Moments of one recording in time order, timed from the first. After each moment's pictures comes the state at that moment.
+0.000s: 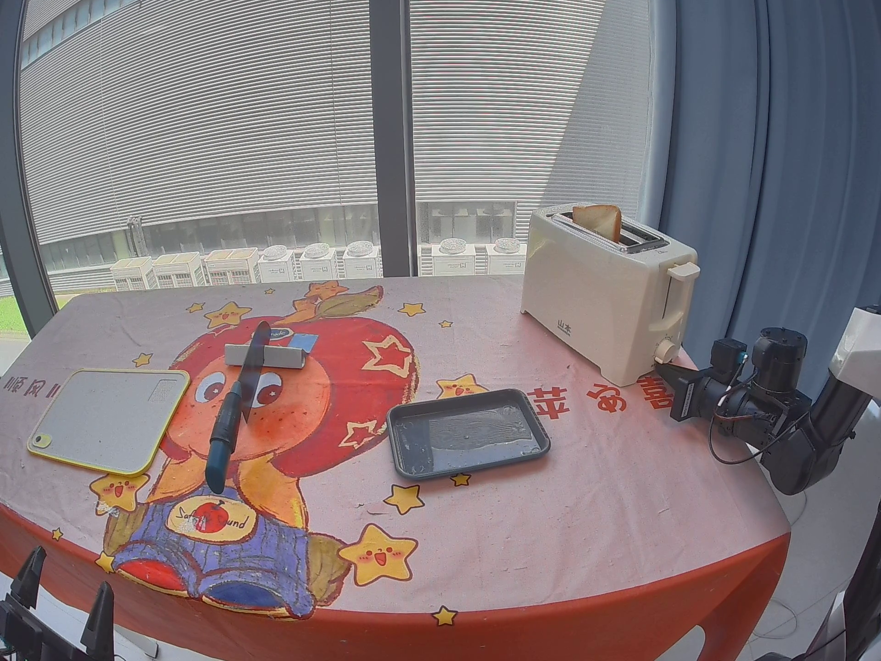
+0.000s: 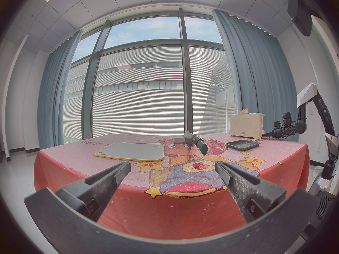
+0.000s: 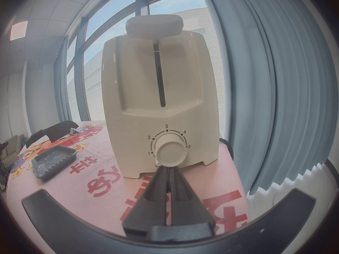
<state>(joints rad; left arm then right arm) 0.00 0.02 -0.02 0.00 0.00 0.00 0.10 2.10 -0.59 -1.24 0.25 0.07</state>
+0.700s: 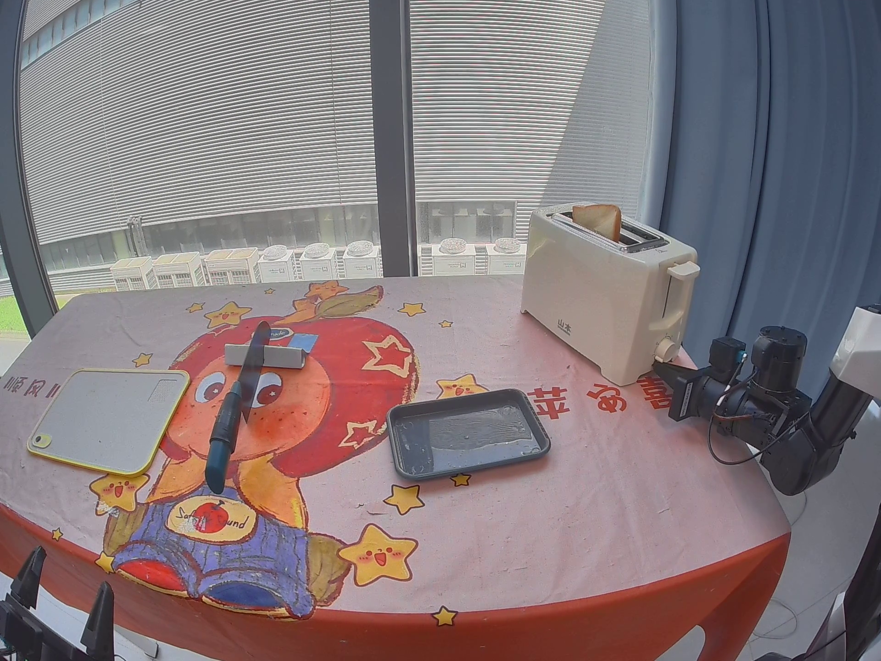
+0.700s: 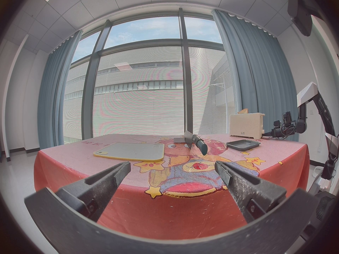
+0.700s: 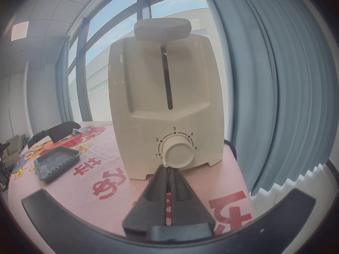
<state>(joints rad) 0.00 0.02 -0.02 0.00 0.00 0.00 0.11 2.09 -0.58 -1.24 0.25 0.08</state>
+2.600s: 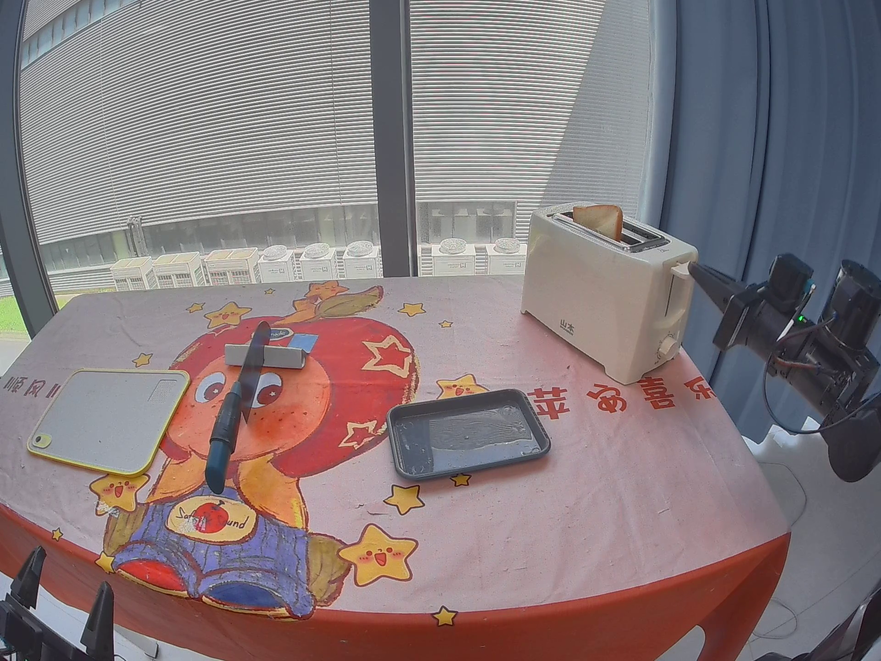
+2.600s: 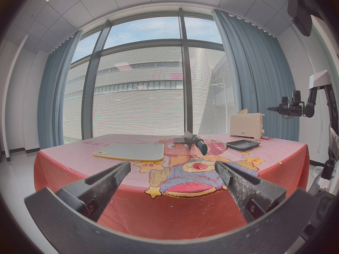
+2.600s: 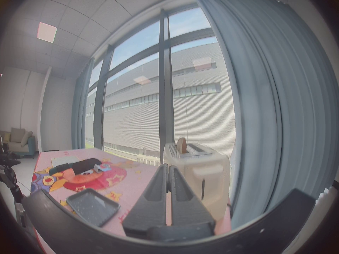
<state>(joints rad) 0.00 0.02 -0.02 0.00 0.00 0.00 0.17 1.72 -0.56 -1.24 0.26 0.08</state>
